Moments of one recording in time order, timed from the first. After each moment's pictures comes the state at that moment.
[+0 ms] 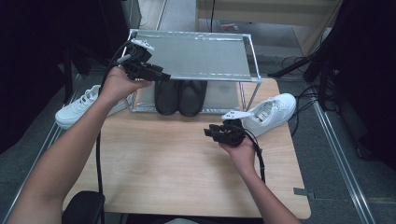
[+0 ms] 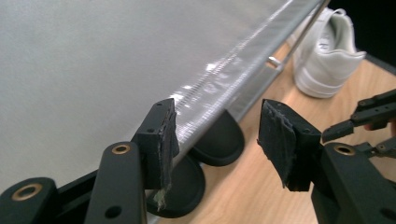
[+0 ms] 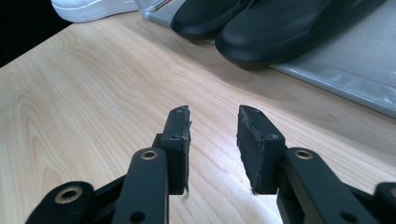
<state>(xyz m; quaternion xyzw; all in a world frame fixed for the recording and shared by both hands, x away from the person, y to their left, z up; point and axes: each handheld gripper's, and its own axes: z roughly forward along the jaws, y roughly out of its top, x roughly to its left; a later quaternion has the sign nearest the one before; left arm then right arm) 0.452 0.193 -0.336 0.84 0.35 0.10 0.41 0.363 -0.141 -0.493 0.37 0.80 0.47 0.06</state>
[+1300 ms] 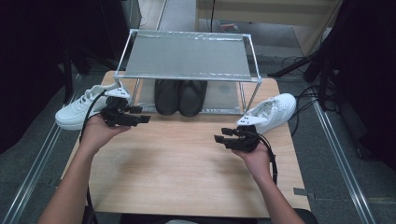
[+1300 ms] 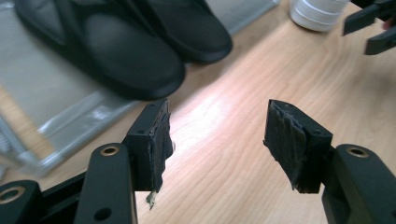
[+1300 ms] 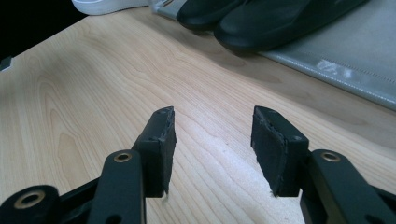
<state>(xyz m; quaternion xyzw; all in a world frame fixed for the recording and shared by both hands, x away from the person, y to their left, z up) 0.365 0.258 -0.432 0.82 0.39 0.09 0.41 0.349 -0.178 -0.490 0.34 0.81 0.48 0.06</state>
